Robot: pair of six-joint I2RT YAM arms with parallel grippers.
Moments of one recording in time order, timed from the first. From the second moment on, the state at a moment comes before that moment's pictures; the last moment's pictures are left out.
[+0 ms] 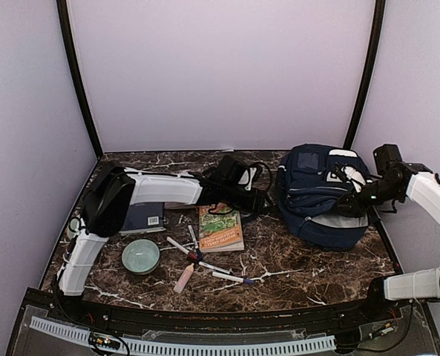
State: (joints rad) left arm -0.88 2.39 1.87 -0.12 0.27 -0.52; right arm 0.00 1.13 0.92 -0.86 -0.52 -0.62
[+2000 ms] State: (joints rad) left arm -1.01 2.34 1.92 -0.14 0.36 0.01; right arm 0.05 1.02 0.88 -0.87 -0.45 -0.73
